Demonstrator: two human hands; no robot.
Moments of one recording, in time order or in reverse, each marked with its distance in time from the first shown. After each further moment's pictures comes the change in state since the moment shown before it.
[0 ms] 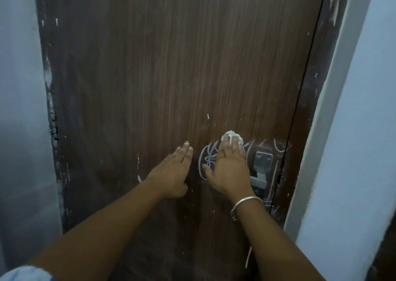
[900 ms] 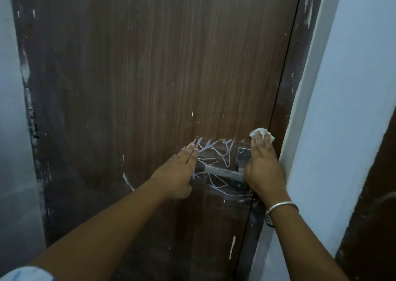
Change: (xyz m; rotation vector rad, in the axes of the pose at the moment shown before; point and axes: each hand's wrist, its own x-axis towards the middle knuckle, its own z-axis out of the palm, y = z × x) left_hand 0.010 0.040 0.008 -0.036 0.004 0.110; right_hand -0.034 0.096 -0.037 0.139 0.070 0.161
